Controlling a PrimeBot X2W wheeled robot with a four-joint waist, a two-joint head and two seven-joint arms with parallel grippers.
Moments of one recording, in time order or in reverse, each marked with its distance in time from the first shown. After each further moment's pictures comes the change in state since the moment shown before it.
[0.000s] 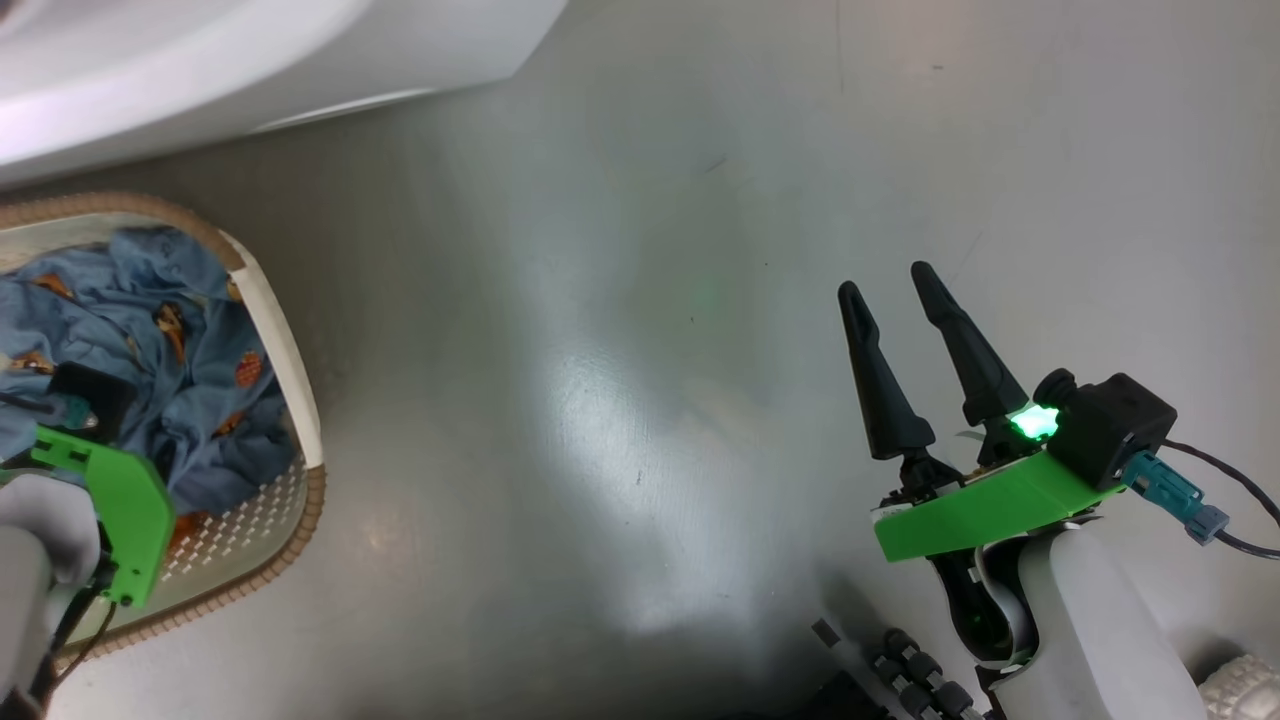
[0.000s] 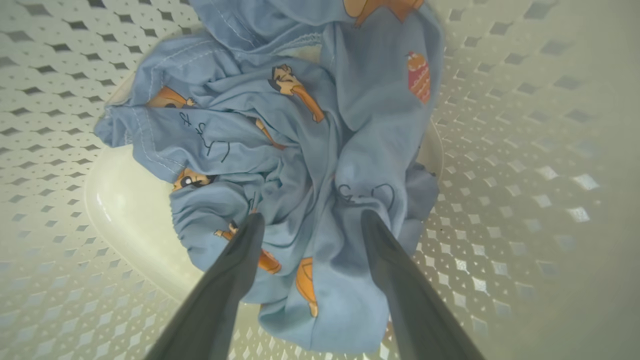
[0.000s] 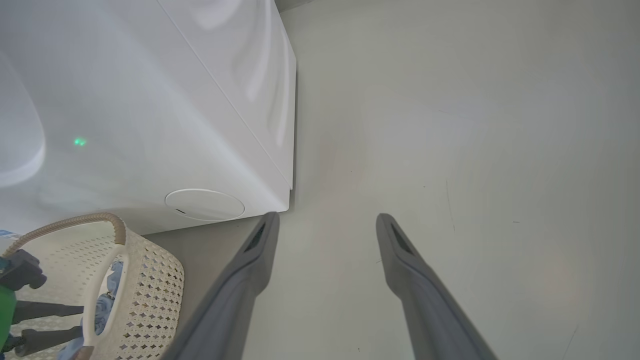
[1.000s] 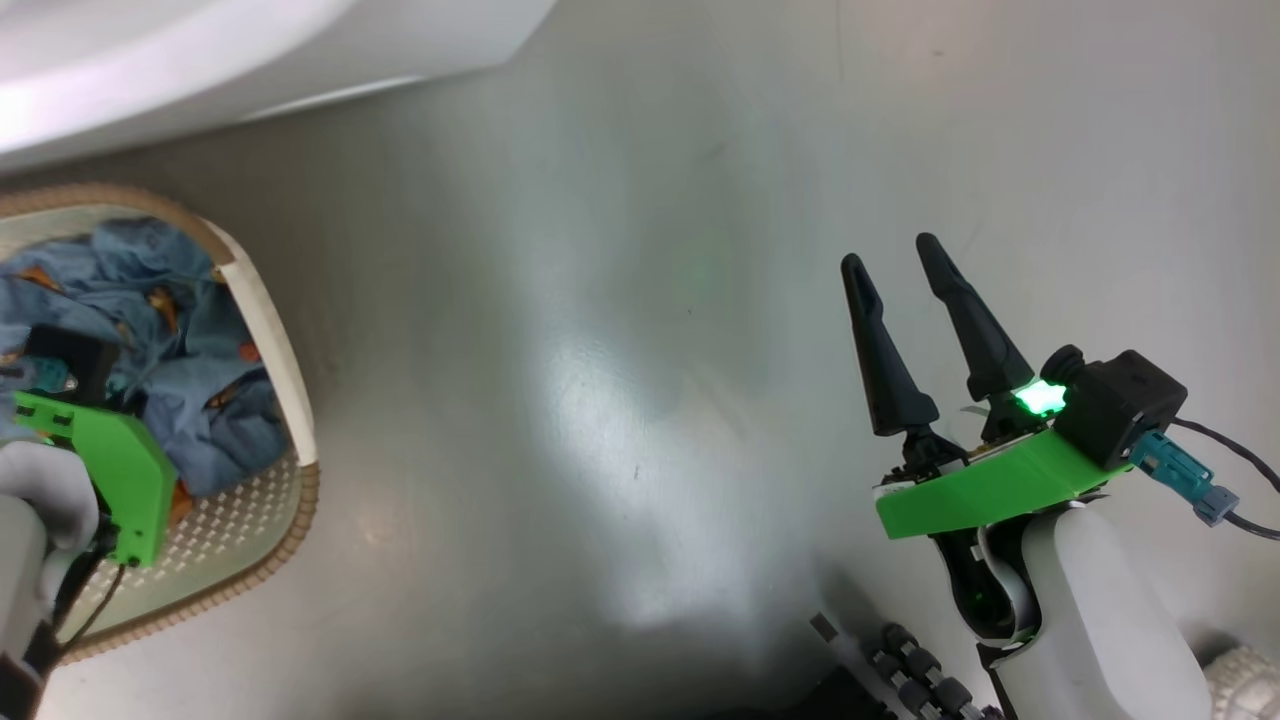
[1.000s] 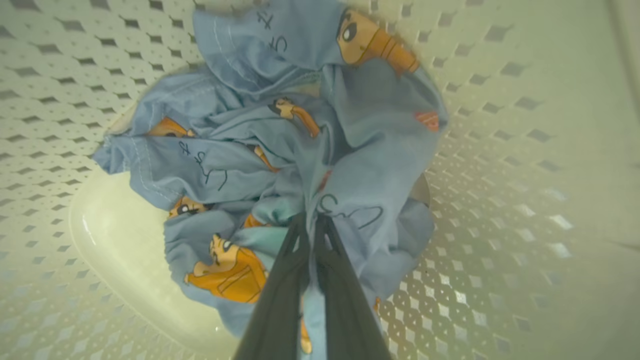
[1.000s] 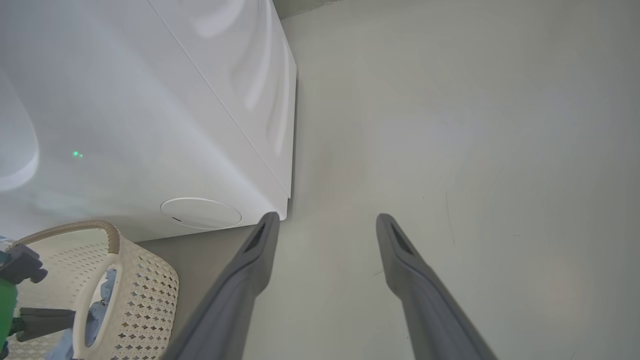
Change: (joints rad) left arm -0.061 0.032 -0.097 -0.016 -0.174 0.031 0.015; right arm -0.033 0.000 -0.004 -0.003 -0.003 0.000 0.000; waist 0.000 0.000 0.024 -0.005
